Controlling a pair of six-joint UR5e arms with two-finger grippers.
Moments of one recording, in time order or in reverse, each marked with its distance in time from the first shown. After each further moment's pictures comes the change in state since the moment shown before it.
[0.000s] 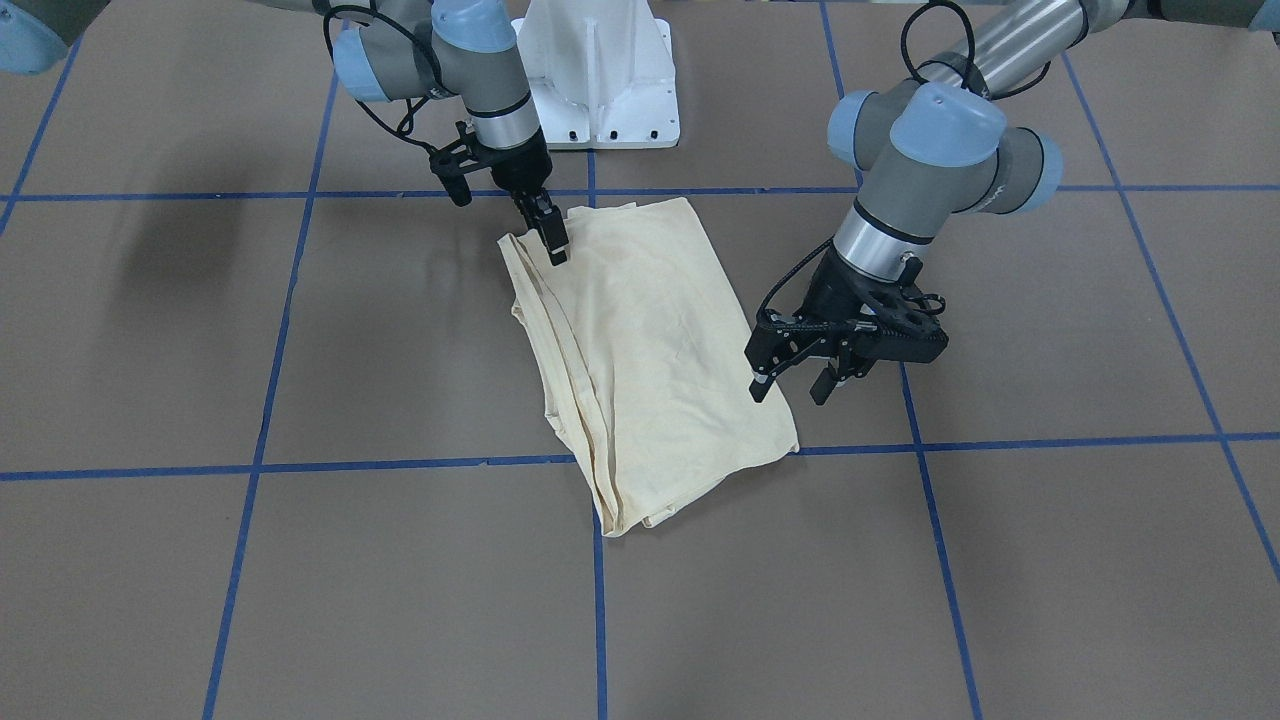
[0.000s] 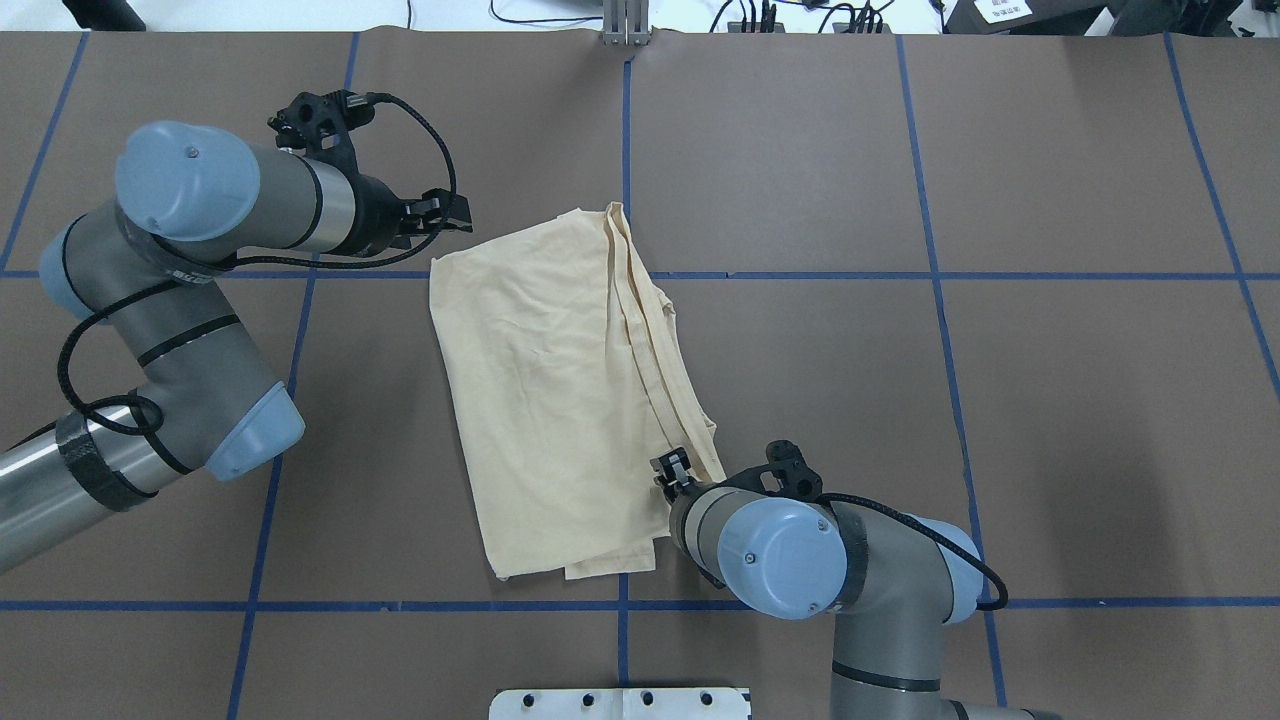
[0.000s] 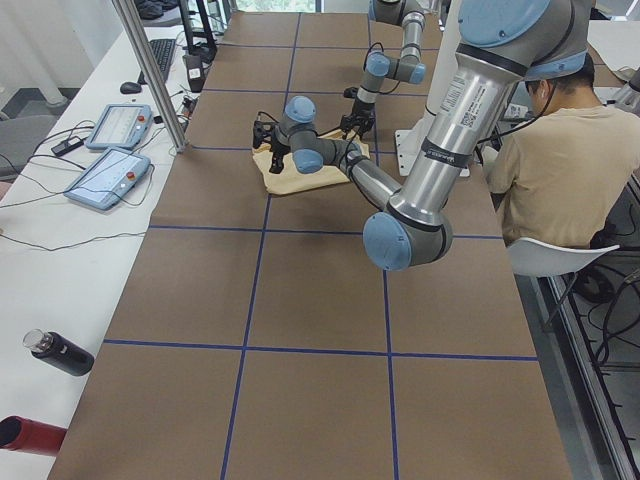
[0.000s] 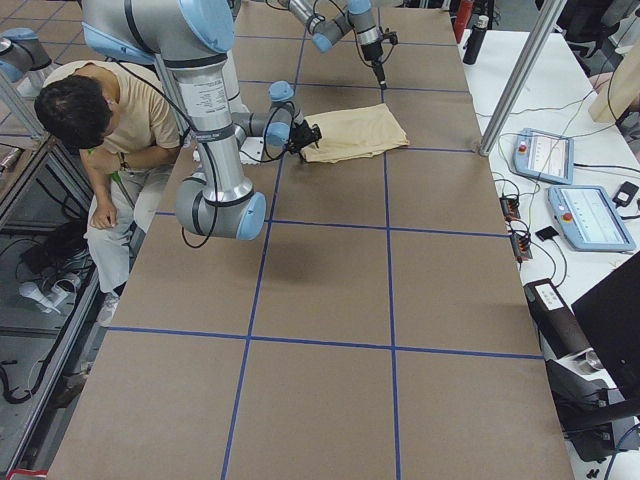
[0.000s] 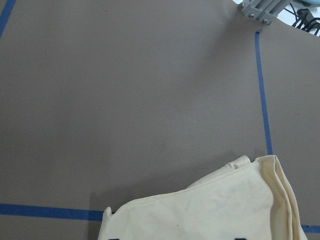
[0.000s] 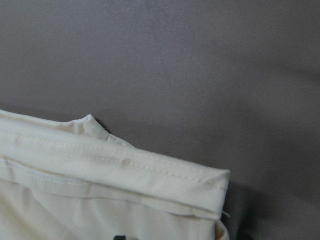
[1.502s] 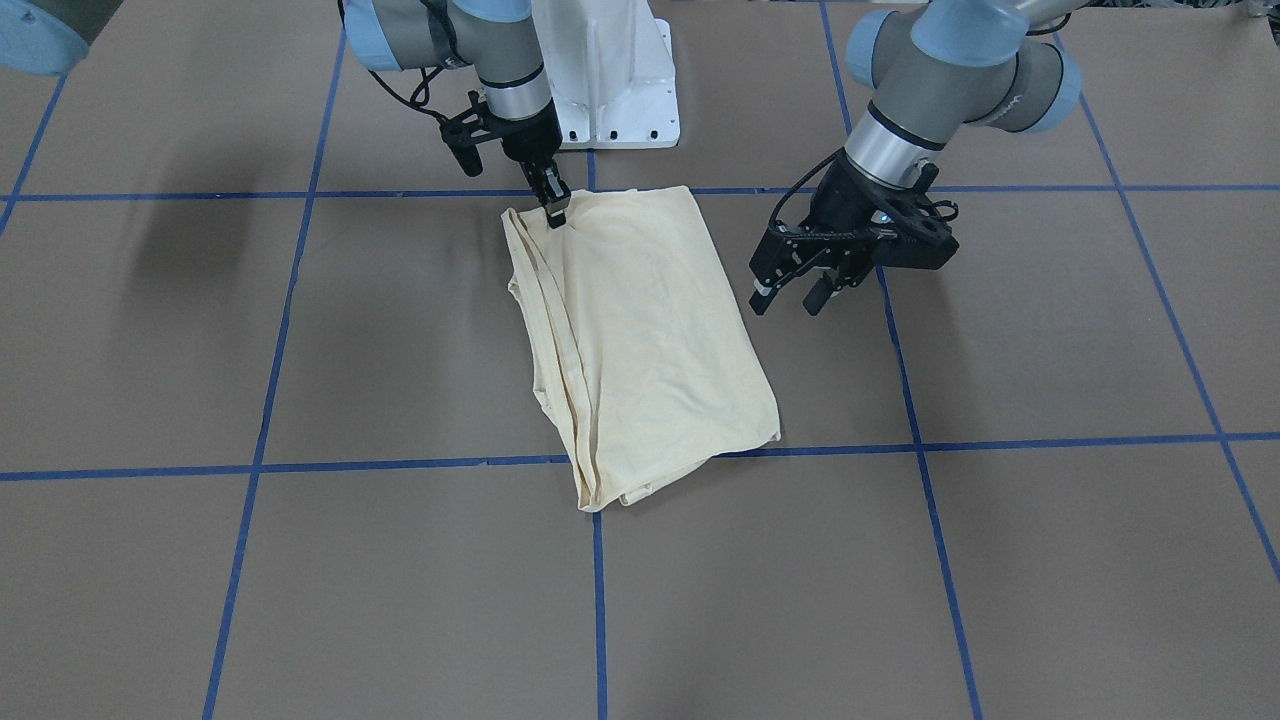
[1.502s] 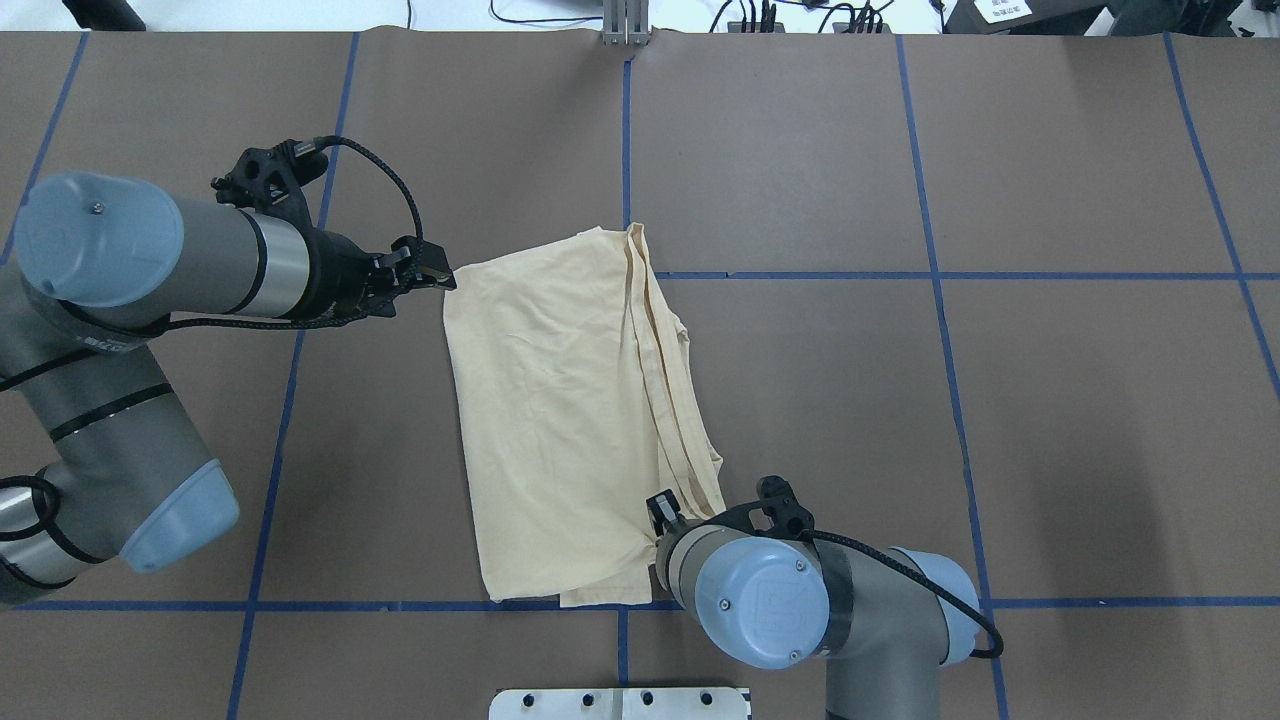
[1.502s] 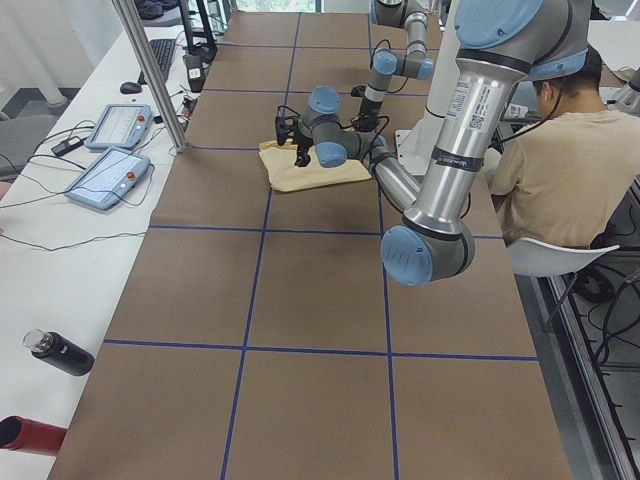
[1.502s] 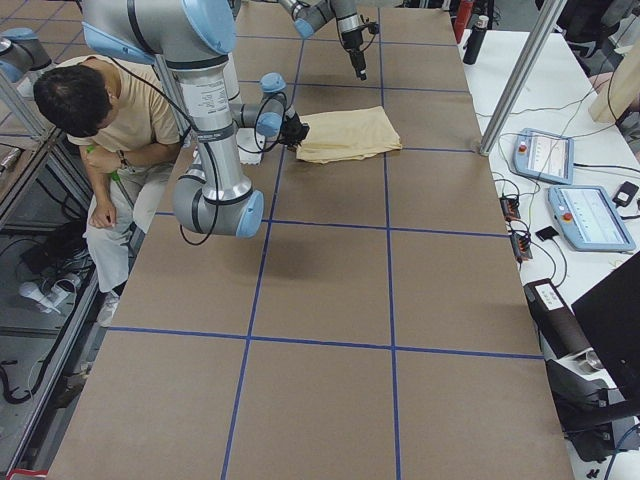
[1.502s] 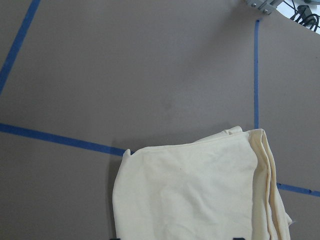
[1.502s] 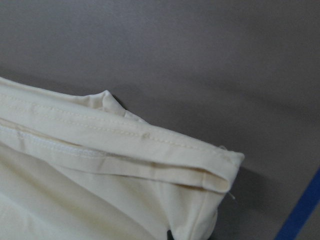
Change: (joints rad) left arm 0.079 0.123 -0.242 0.089 -0.040 -0.246; right arm -0.071 0.013 0.070 -0.134 -0.006 0.059
